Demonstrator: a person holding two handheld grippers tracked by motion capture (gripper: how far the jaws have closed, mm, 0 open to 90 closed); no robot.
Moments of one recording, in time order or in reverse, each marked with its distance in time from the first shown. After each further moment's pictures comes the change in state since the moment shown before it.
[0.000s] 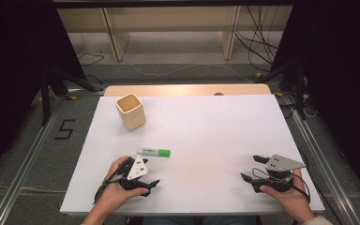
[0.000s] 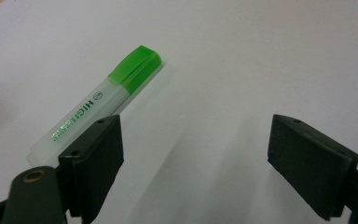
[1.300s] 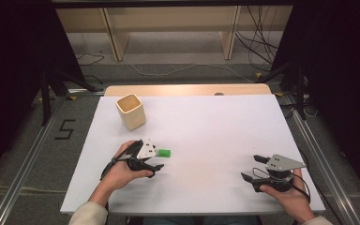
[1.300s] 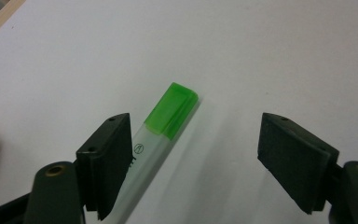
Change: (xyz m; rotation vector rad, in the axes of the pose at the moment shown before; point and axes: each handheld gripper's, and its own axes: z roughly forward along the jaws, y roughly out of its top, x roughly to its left) left arm 0.039 0.039 0.023 0.060 -0.048 0.094; right arm 0.000 0.000 0.001 -0.003 -0.006 0.012
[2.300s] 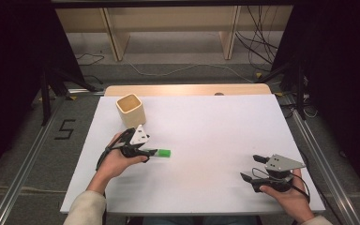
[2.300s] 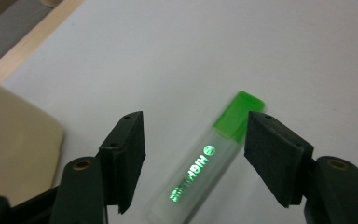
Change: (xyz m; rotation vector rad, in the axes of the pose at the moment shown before) left arm 0.039 0.000 -0.011 -0.026 0.100 -0.094; right arm 0.001 0.002 0.000 -0.003 0.002 -0.012
